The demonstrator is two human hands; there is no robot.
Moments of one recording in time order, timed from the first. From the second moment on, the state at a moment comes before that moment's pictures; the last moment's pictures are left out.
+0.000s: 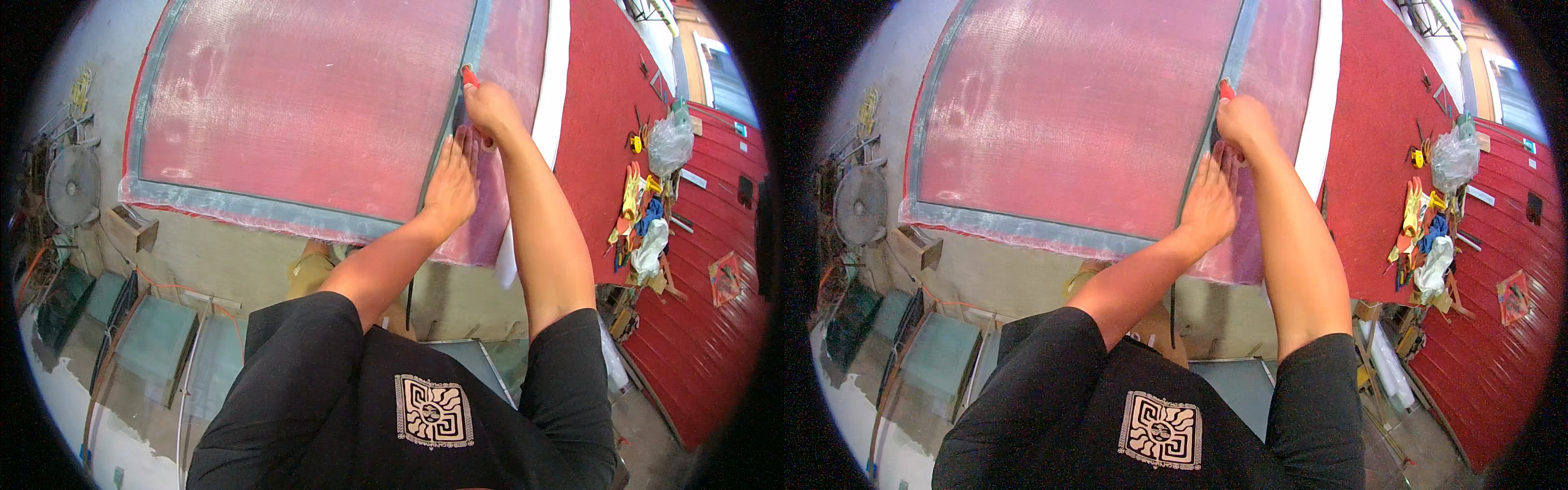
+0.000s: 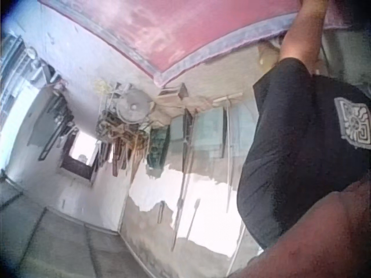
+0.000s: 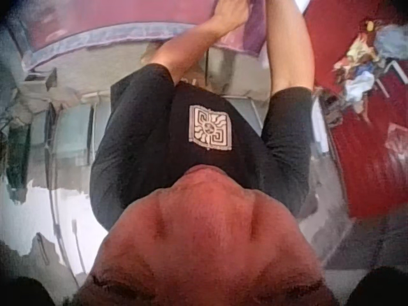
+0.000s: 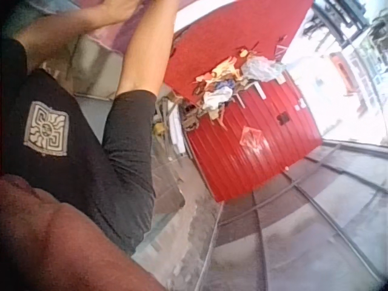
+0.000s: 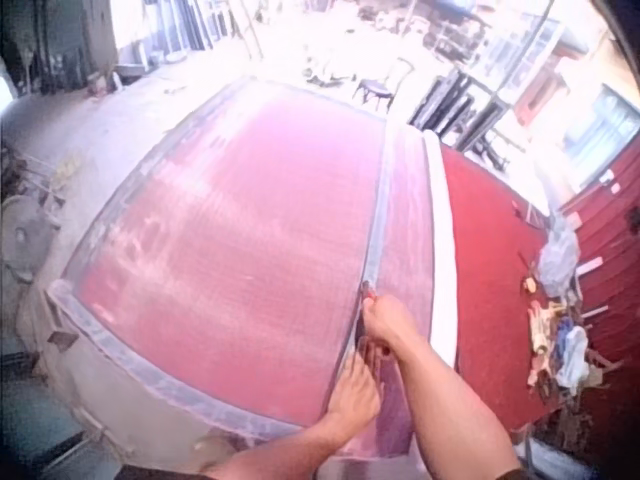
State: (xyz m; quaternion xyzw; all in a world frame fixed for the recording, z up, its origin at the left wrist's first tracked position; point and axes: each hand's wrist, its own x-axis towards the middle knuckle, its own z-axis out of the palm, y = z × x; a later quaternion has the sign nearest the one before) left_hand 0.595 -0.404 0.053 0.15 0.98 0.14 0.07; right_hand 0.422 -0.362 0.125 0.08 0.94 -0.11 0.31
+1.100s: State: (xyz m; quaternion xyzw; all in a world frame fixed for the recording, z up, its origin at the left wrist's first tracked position) left_hand 0.592 -0.405 0.037 0.15 0.96 0.21 0.04; right_hand 0.372 -0.377 0.119 0.09 0.93 -0.06 0.36
